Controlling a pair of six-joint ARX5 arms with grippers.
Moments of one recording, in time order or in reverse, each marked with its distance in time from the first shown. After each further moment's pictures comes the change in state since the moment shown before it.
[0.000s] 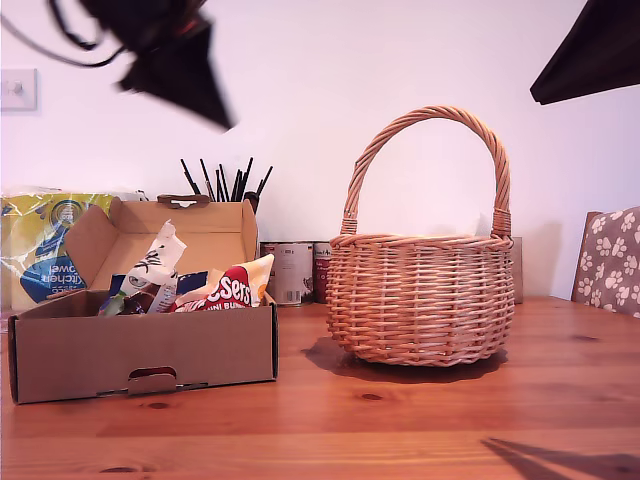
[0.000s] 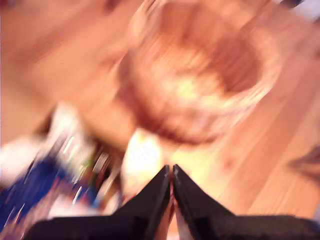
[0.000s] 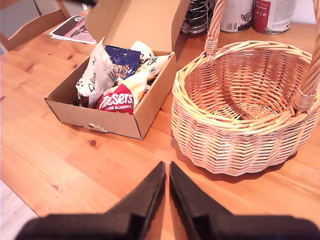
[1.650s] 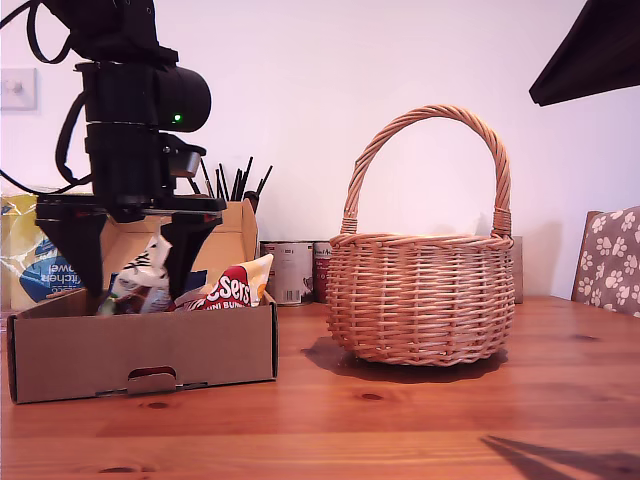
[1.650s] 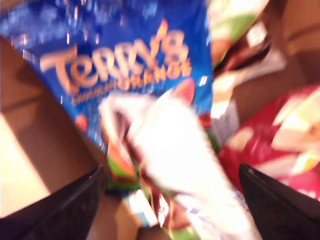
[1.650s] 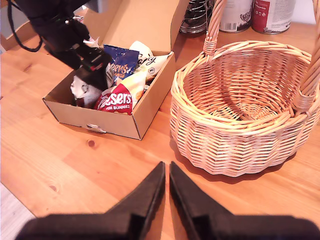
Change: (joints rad) left arm -0.044 0.304 0.000 -0.125 -0.505 -0.463; right arm -0.001 0.005 0.000 0.005 0.003 -0.002
